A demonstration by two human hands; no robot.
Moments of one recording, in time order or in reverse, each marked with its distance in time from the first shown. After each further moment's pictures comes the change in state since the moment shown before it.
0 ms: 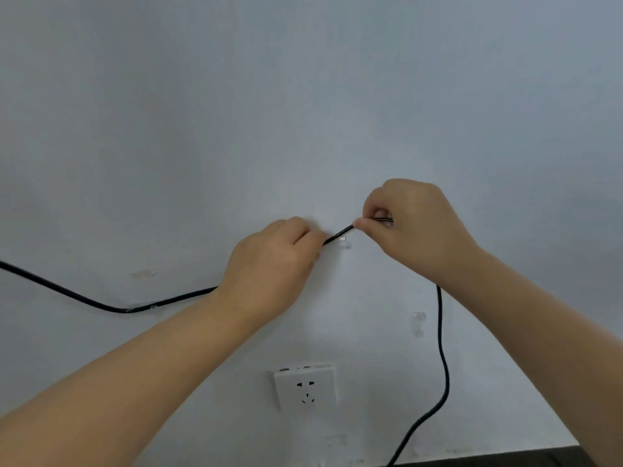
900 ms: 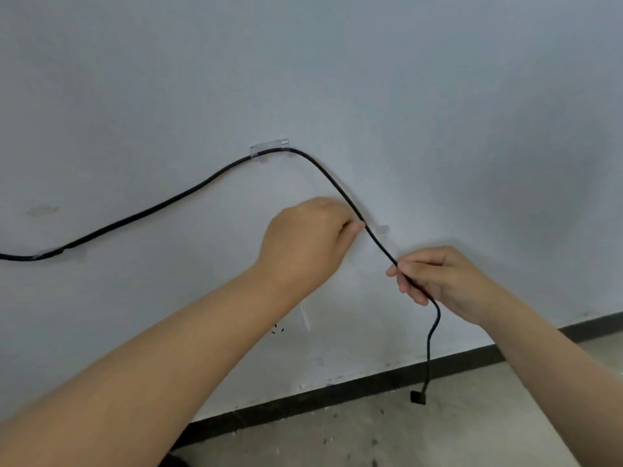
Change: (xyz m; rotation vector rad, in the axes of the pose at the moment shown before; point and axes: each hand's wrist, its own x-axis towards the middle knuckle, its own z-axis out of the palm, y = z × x) left_hand -0.008 0.073 0.058 -0.308 -0.152 -0.093; right_hand -0.143 0.096 0.066 1.101 -0.325 0.686
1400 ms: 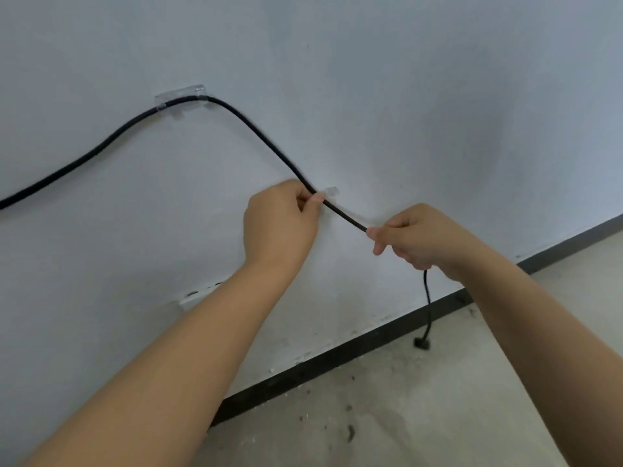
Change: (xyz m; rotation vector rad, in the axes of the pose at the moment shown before) left_hand 0.003 0.024 0.063 -0.472 0.048 -0.389; right_hand -0.024 0.004 -0.016 -0.405 0.238 0.250
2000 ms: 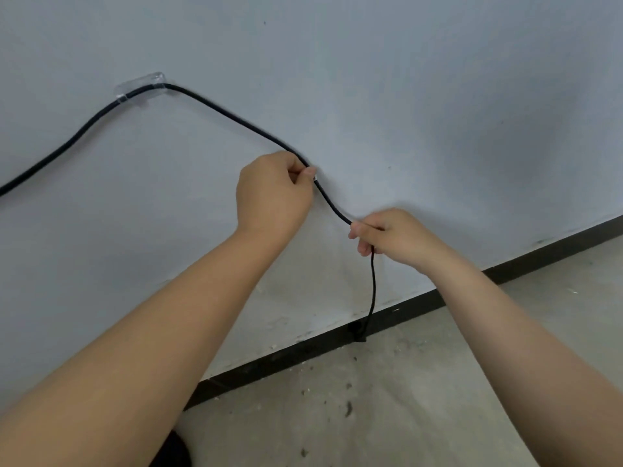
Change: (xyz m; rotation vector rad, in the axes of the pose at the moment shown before) left_hand 0.013 0.017 0.006 0.120 0.059 -0.042; right_hand 0.026 0.025 0.014 -0.052 -0.030 -0.176
